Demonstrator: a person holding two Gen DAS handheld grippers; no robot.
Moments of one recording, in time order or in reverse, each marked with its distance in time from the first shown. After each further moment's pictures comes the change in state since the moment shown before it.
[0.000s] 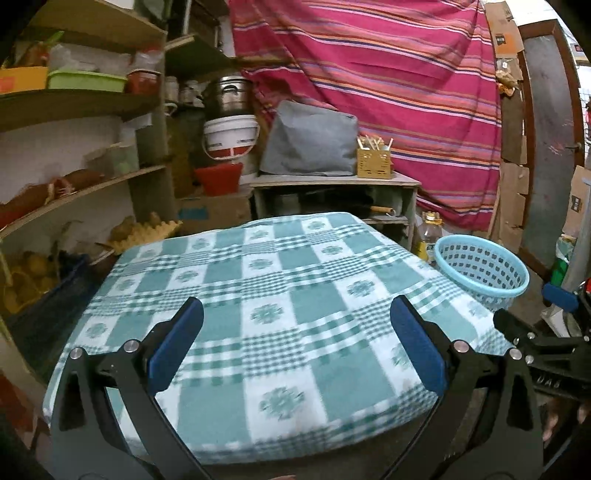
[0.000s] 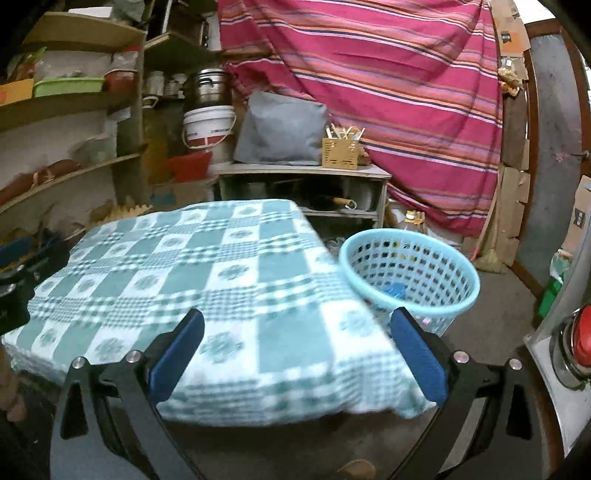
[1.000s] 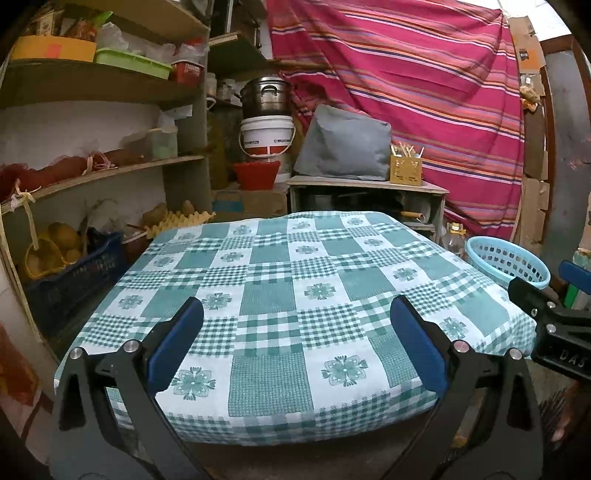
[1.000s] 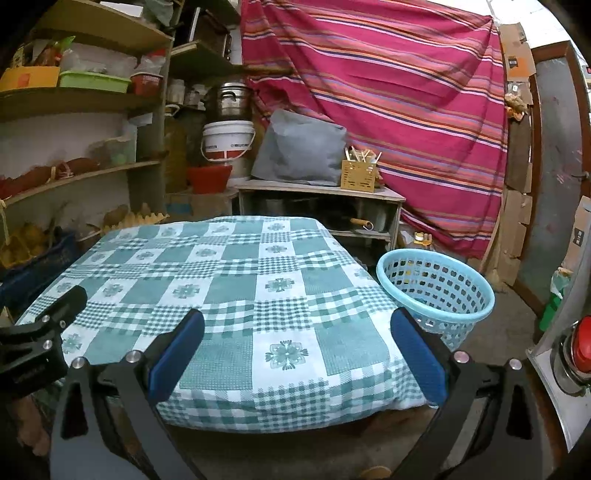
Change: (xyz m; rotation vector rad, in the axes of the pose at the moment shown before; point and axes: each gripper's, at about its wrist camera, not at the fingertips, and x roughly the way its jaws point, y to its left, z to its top) left arm -0.014 0.054 -0.043 -0.066 -0.038 0.081; right arm -0.023 0.068 -0.003 -0.047 -0.080 -0.004
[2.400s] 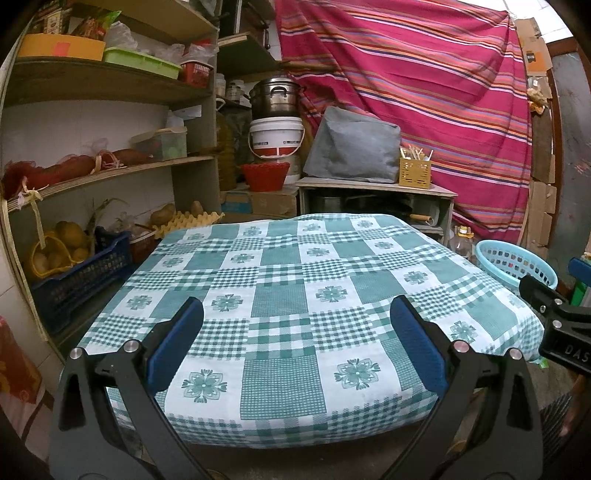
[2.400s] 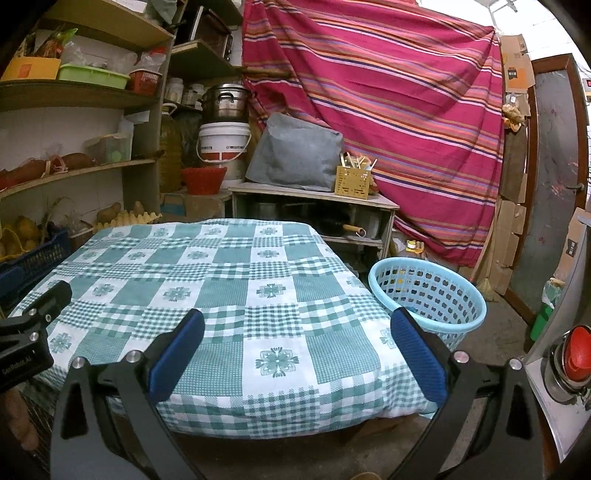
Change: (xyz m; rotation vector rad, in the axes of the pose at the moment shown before) left arm 0.002 0.005 0.000 -0.011 -0.003 0.026; right arm 0.001 0.000 0.003 -0.021 -0.013 -0.033
